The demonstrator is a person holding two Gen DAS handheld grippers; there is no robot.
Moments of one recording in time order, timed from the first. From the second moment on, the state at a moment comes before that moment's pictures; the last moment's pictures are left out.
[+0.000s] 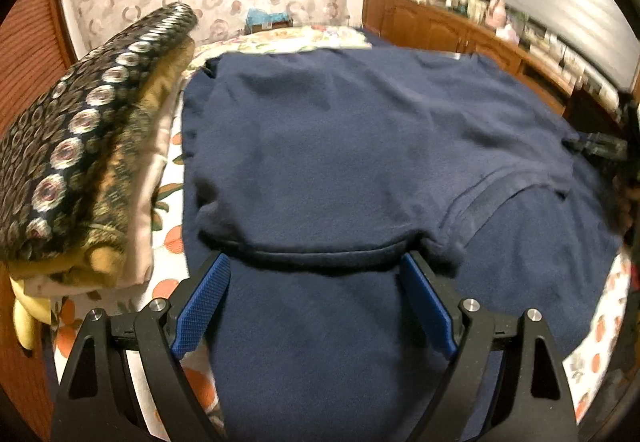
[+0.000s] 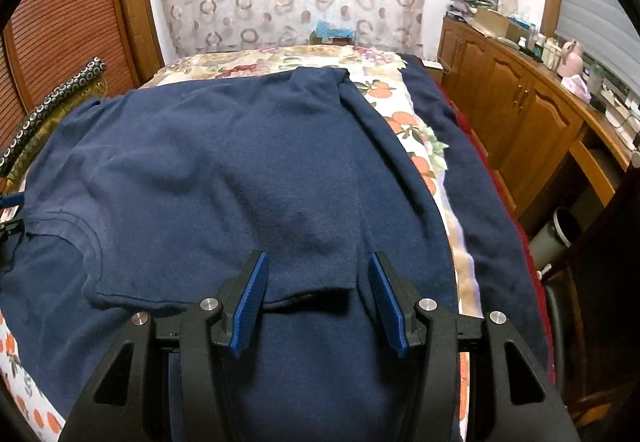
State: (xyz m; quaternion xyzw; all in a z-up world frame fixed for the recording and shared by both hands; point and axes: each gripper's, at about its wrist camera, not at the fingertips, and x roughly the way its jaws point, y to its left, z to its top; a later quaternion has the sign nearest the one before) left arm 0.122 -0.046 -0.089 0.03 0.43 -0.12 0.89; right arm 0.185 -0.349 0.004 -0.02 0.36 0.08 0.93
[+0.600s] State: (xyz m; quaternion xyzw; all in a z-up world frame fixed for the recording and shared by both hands) left arm 0.135 -0.019 -0.071 -0.01 0.41 -0.08 0.91; right arm 0.189 -0.349 0.004 -0.02 0.36 0.08 0.93
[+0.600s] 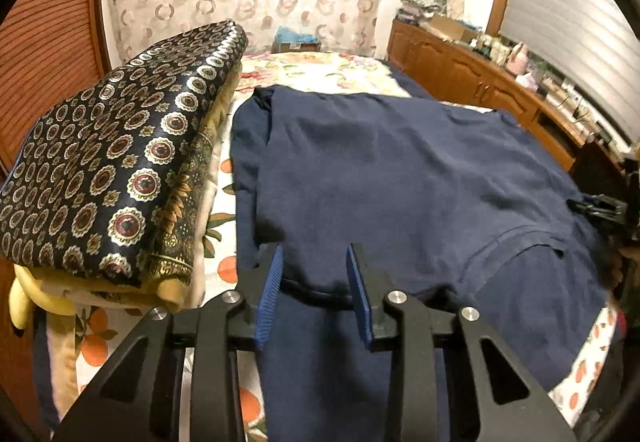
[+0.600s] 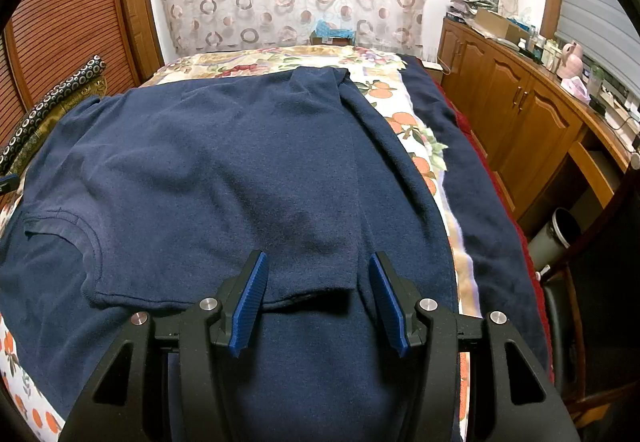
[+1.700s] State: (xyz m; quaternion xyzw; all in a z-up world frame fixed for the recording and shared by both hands) left arm 0.118 -0.040 -0.036 0.00 0.34 -0.11 0.93; right arm 0.185 -0.348 0.014 -0.03 0.34 0.10 0.94
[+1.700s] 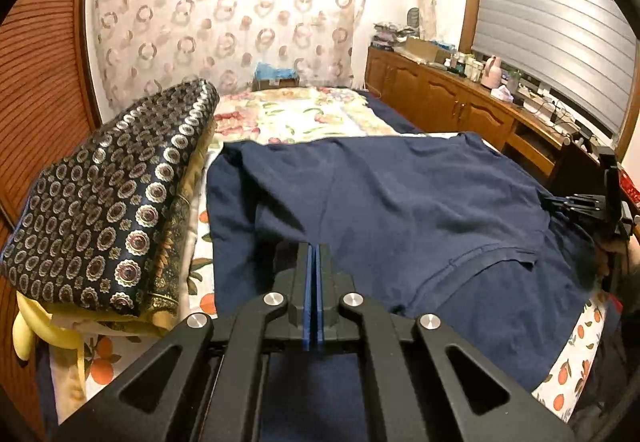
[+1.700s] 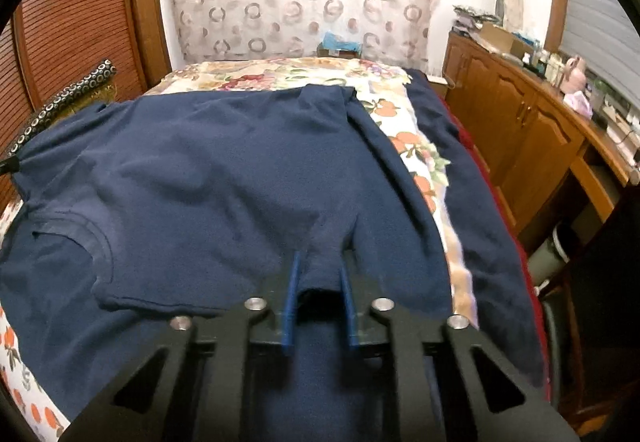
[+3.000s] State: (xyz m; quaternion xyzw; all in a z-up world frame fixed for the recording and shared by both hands) left arm 0.022 -0.024 -0.069 -0.02 0.38 -0.08 0.92; right arm 0.066 -0.375 0.030 -0.02 0.31 0.11 0.94
